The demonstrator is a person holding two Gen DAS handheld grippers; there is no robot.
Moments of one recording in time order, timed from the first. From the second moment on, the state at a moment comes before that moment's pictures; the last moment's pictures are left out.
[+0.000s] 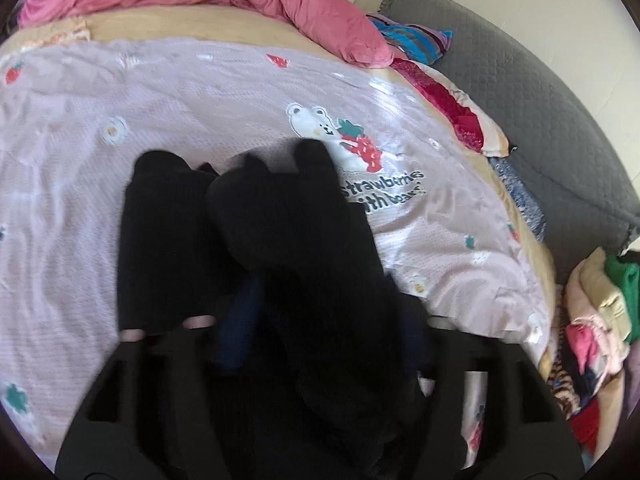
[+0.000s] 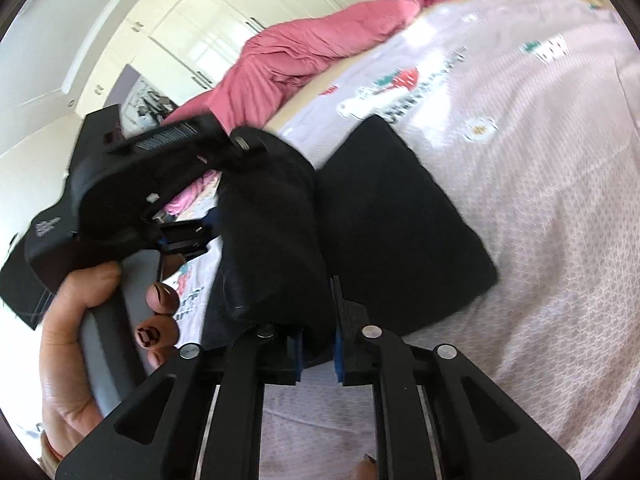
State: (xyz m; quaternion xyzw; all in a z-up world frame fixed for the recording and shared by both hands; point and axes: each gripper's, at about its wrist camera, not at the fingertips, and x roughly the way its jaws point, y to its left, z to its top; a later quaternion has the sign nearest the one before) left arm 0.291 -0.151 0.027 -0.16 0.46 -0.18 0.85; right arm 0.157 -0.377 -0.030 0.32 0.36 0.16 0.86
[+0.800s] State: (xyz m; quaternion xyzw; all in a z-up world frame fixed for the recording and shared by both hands) left arm 0.240 -0.099 -0.007 -0.08 0.44 -0.14 0.89; right arm 0.256 -0.396 -0.016 0.27 0.47 0.22 0.81
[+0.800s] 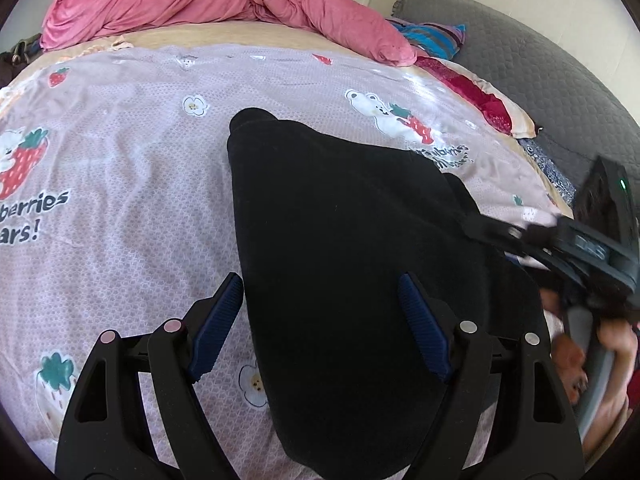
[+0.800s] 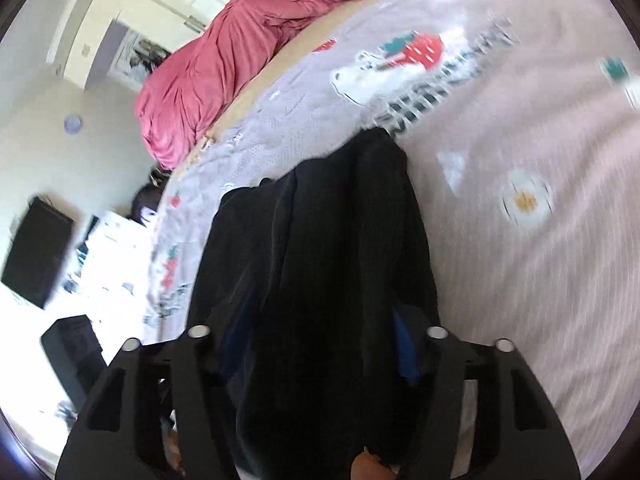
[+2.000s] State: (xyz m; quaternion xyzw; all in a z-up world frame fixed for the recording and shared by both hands) left arm 0.196 -0.111 0.001 -0.08 0.45 -0.16 0.88; right arm 0.201 -0.435 -0.019 0.29 0.45 0.25 0.81
